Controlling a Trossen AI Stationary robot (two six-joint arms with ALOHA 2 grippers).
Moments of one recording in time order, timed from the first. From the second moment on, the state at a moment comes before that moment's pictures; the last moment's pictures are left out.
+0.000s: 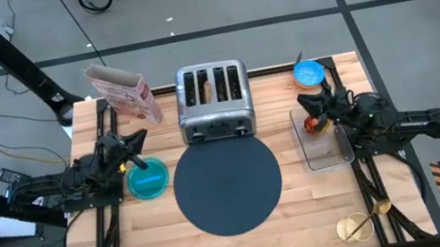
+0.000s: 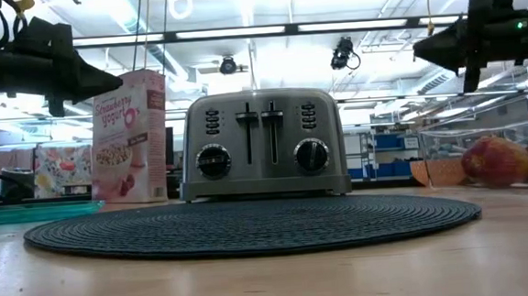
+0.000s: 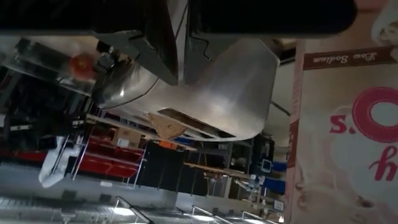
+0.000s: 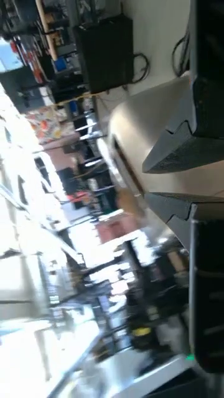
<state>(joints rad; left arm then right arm) -0.02 0.01 0.01 0.13 -0.73 -0.20 -0.17 0.01 0.01 0.27 0.39 0.32</state>
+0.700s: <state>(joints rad) -0.07 0.34 0.21 0.24 -0.34 -0.15 -0.09 0.25 0.13 0.39 0.11 0.32</state>
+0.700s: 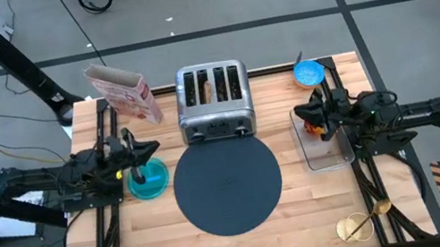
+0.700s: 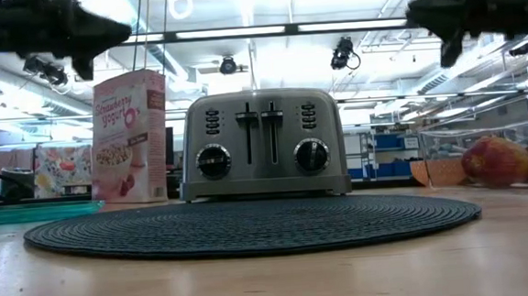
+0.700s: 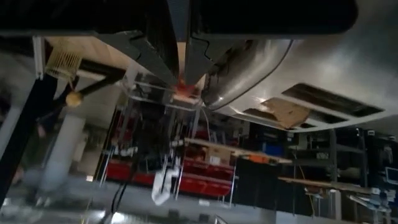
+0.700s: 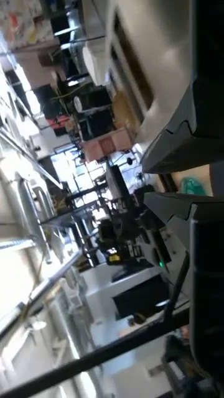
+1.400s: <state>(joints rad) -0.14 0.80 0.89 -0.37 -0.34 -0.27 0.03 0.86 0.71 0.58 0.09 0.48</state>
